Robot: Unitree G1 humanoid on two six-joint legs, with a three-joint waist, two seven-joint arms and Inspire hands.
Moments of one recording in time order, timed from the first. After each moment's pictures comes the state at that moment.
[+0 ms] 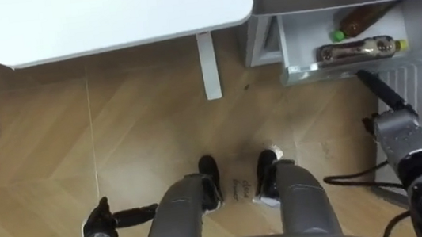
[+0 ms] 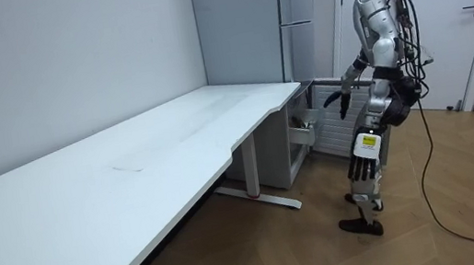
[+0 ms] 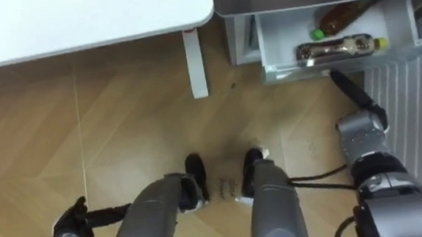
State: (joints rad) left arm 0.08 0.27 -0.23 1.00 -0.52 -0.02 0.13; right arm -0.30 -0.36 0.01 0.97 1.43 -0.10 -0.46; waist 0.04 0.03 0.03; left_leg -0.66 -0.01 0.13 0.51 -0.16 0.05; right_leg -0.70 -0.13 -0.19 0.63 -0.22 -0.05
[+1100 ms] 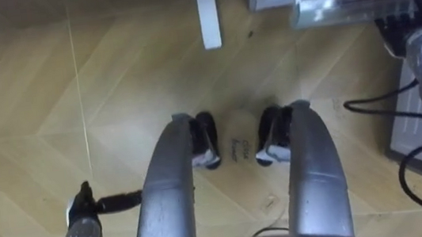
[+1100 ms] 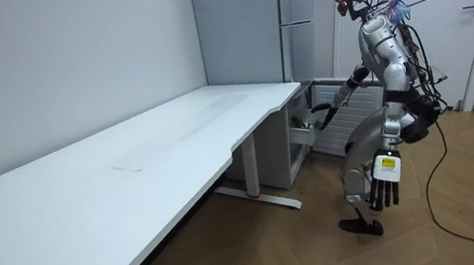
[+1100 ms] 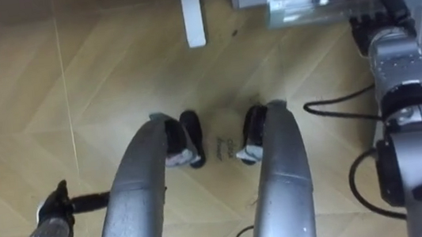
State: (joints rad) left arm 0.05 0.34 -0.28 0.94 -0.51 0.01 0.23; right arm -0.59 -0.52 -0.04 1.04 1.64 -0.05 -0.25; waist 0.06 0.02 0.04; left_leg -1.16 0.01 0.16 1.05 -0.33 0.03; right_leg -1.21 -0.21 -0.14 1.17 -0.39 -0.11
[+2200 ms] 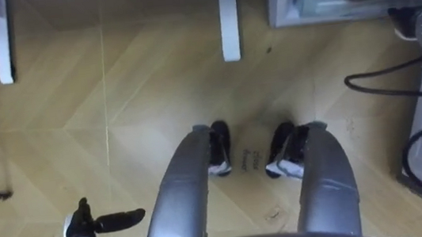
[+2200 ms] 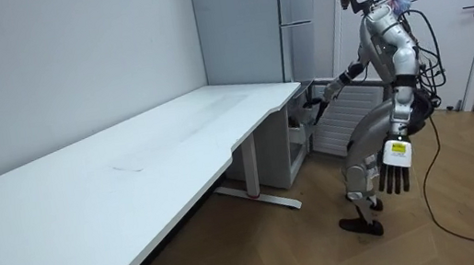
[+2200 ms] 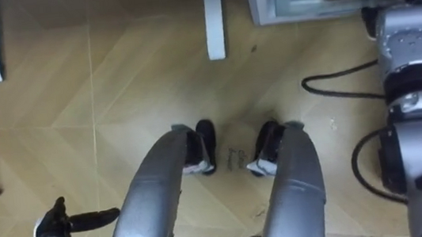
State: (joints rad) left arm 0.18 0.35 -0.28 0.90 -0.48 -0.02 0.23; right arm -0.64 -0.52 -0.04 0.92 1.69 -0.16 -0.50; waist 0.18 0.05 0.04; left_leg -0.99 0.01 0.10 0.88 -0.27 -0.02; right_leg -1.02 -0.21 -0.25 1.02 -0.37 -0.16
